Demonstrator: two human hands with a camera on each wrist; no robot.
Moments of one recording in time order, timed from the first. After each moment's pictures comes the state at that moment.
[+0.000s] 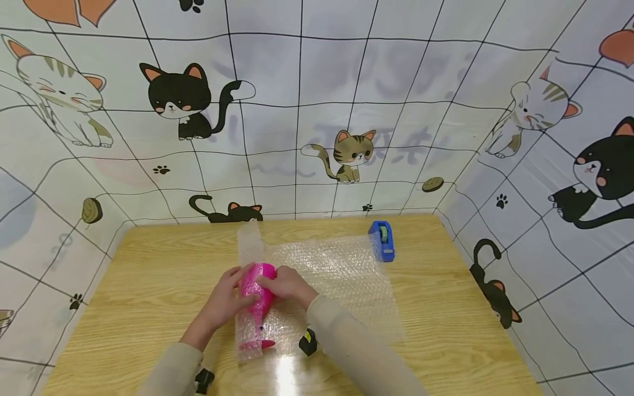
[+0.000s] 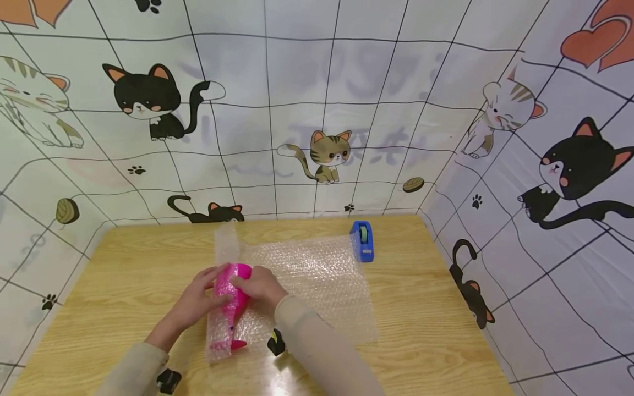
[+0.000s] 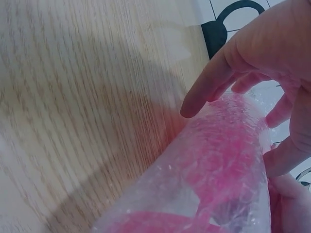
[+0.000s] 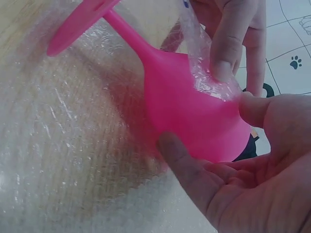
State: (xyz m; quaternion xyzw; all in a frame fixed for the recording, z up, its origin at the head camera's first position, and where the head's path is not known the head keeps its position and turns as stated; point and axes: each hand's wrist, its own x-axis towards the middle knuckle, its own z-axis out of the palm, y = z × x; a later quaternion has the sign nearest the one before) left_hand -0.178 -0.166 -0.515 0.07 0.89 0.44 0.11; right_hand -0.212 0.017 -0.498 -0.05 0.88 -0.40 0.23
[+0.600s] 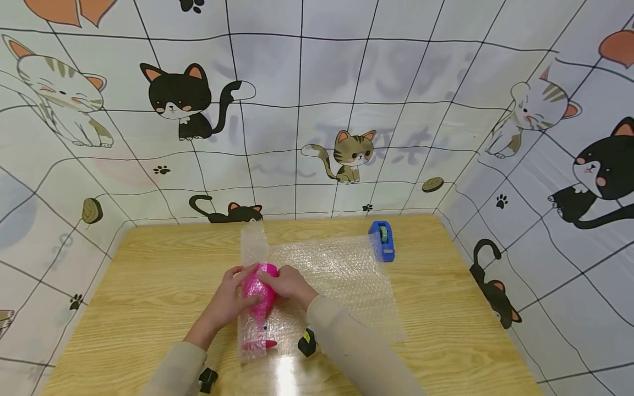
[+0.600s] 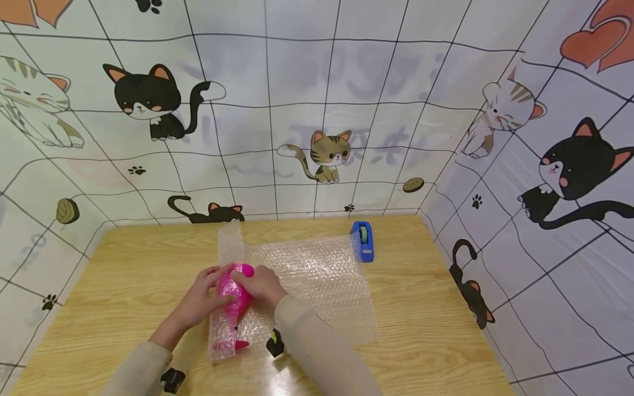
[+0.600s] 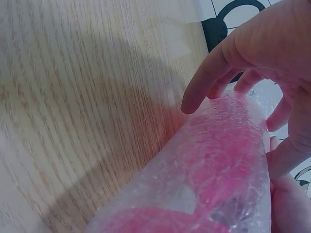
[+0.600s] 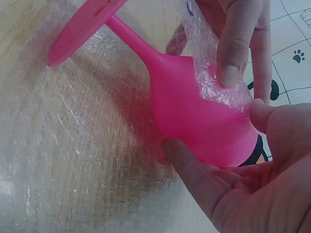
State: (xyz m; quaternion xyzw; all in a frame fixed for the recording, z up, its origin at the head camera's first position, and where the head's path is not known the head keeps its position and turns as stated) left_hand -0.180 -0.161 -0.516 0.07 0.90 0.42 0.11; right_hand -0.211 0.015 -0.504 0.00 0.88 -0.42 0.22
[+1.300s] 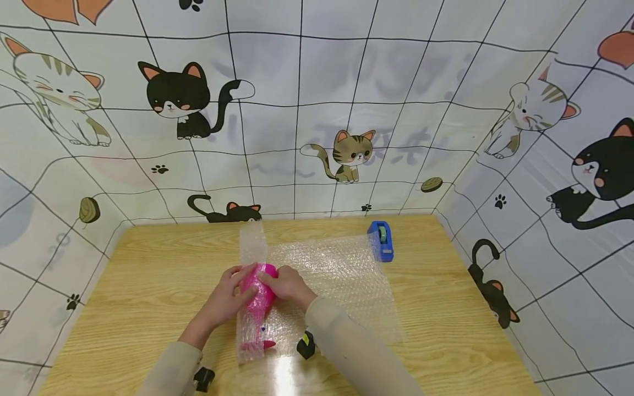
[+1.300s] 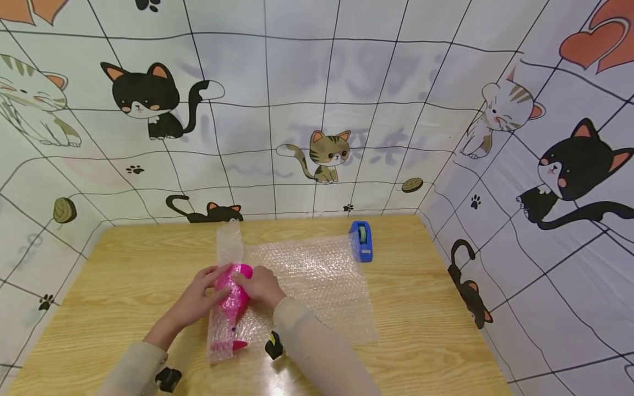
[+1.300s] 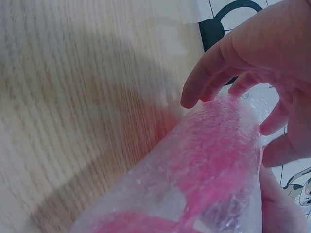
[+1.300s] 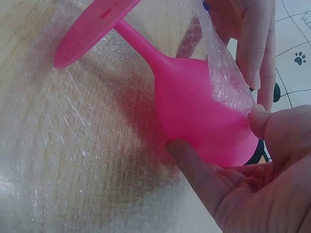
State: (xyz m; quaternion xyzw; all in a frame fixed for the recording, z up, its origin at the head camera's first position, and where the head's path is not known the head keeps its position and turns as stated) left_hand -0.177 -0.165 -0.509 0.10 0.90 0.42 0.10; right_hand -0.210 0.015 -0.505 -0.01 0.88 -0.42 0.21
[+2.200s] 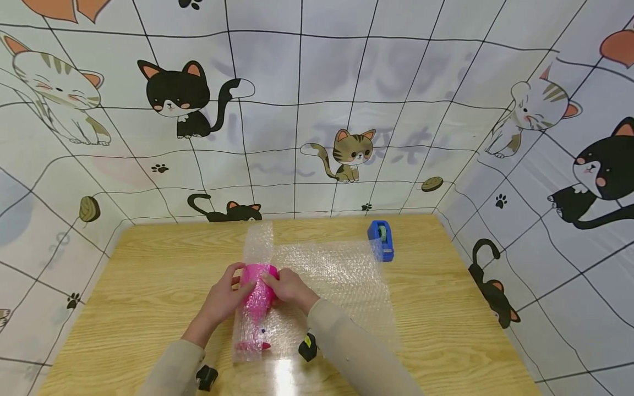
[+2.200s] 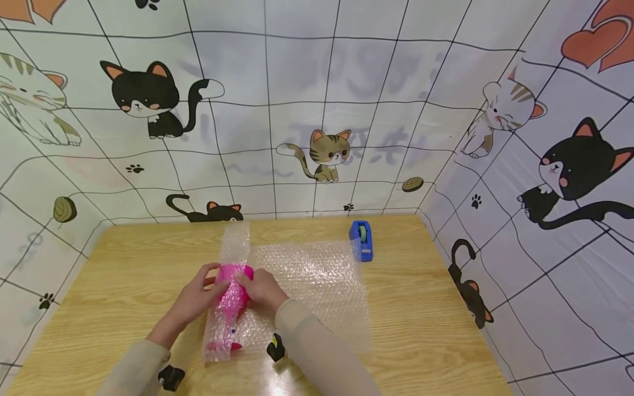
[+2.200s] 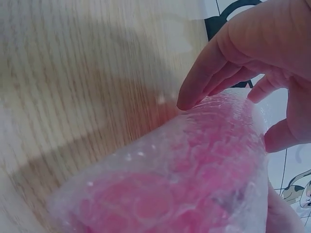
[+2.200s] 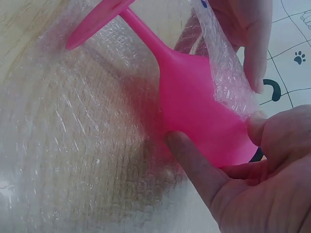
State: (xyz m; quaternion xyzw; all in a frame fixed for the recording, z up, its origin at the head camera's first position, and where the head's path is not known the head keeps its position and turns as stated) left_hand -0.179 -0.162 -0.512 -0.01 0.88 0.45 0.14; right_hand -0.206 0.019 -0.512 0.00 0.85 -0.47 0.25
